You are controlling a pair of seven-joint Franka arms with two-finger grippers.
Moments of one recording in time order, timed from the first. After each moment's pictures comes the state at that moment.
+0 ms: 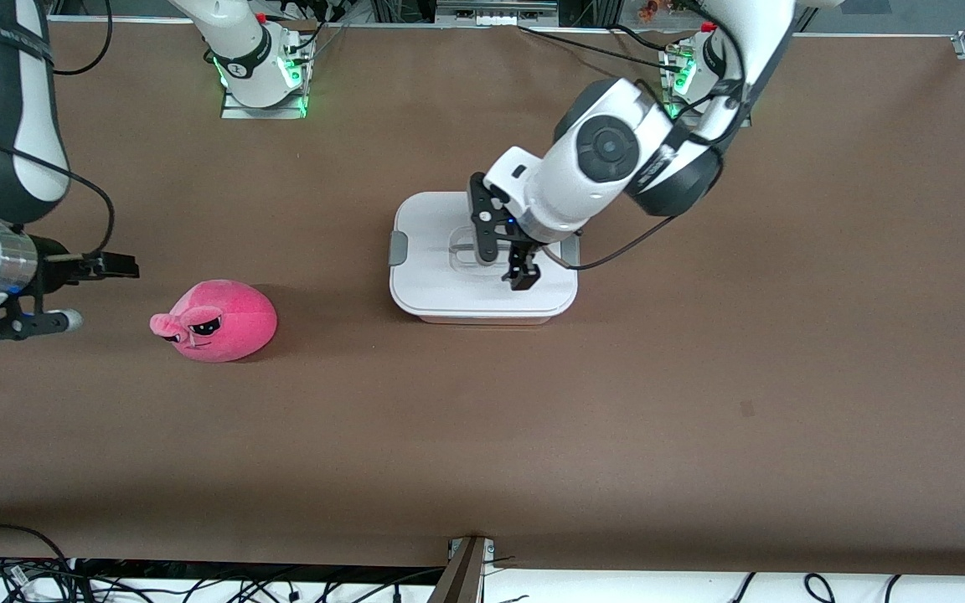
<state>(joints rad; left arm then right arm) -0.45 0.50 -0.28 -1.55 -0.19 2.11 0.81 0.04 0.36 -0.11 -1.57 0.00 1.67 -0.20</state>
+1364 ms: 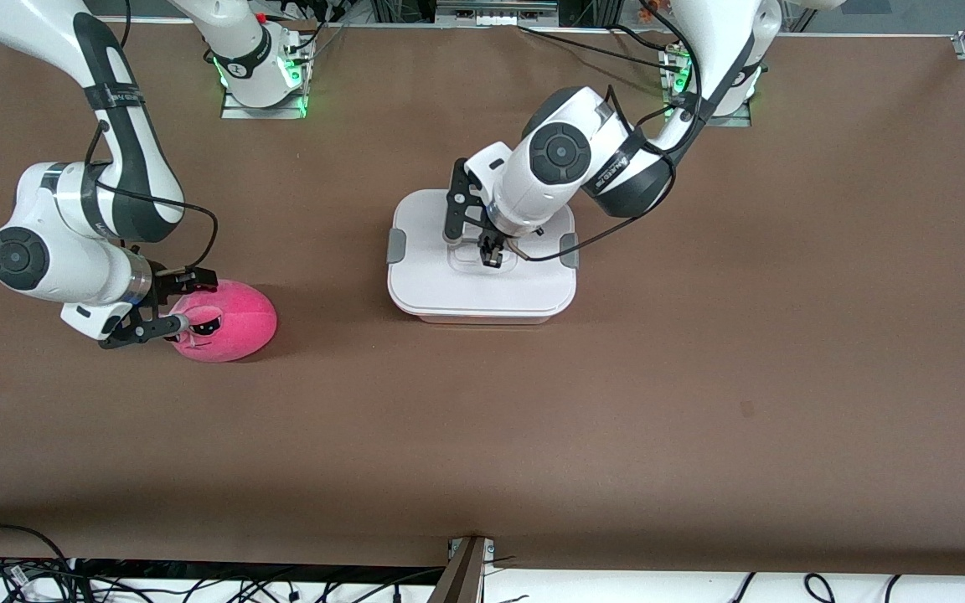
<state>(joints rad) -0.48 0.51 -0.30 -1.57 -0.17 2.14 1.04 0.06 0.36 -0.05 -1.89 0.00 2.06 -0.27</state>
